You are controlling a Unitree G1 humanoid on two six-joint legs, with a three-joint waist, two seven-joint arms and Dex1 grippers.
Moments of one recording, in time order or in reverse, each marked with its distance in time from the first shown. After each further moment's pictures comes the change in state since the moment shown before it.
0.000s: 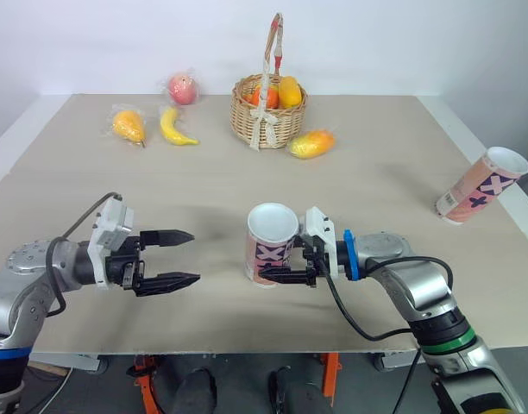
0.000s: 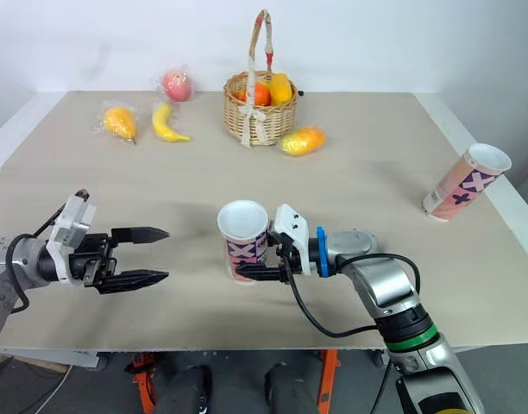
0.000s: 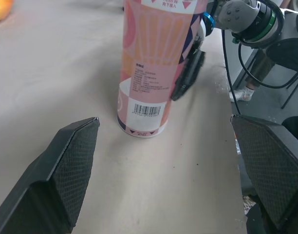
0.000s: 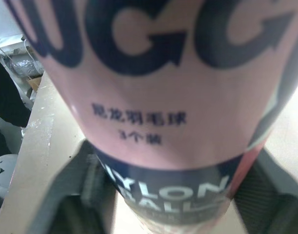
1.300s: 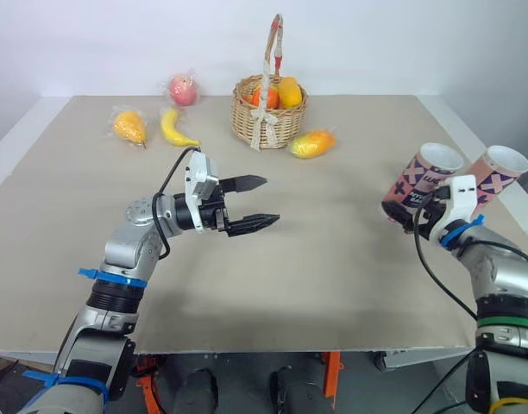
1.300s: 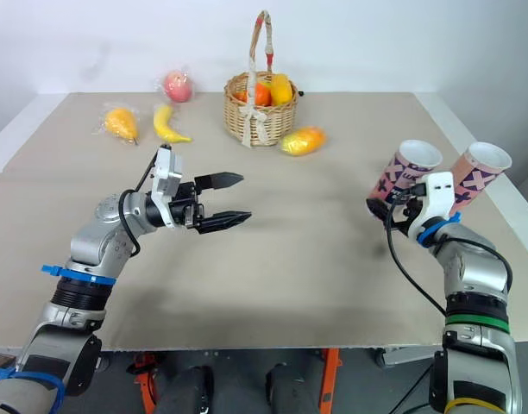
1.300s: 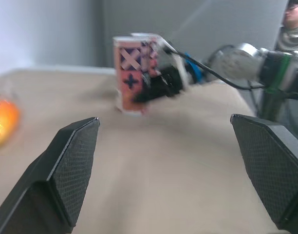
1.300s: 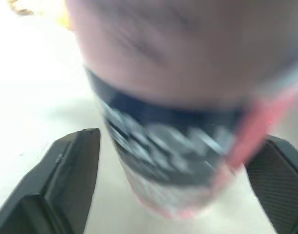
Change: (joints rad) left arm -0.481 -0.448 -0.259 0.420 0.218 -0.331 0.136; right arm -0.031 -0.132 -0.509 0.617 -0.046 -0.139 -0.433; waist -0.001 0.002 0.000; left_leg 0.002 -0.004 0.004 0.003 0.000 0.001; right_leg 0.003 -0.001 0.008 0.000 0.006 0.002
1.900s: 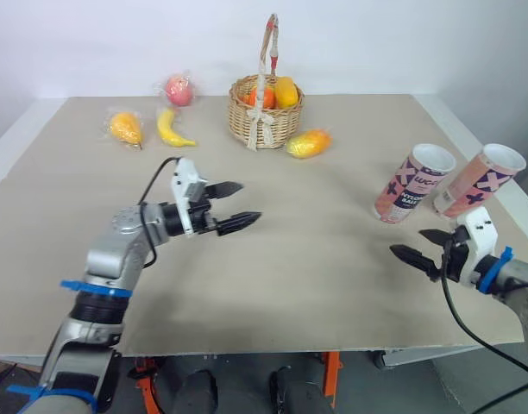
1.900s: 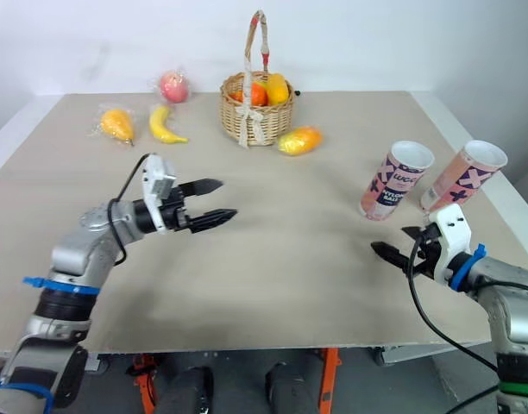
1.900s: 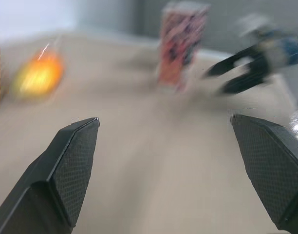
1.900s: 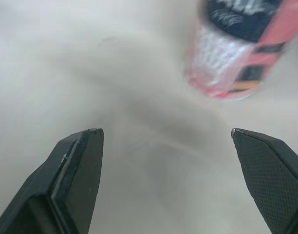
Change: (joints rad) left arm 0.135 0.116 0.081 -0.113 -0.021 0.271 0.193; right arm 0.432 -0.174 -0.071 -0.527 0.126 0.138 0.229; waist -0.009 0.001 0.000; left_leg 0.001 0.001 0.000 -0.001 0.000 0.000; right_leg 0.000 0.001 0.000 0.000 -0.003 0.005
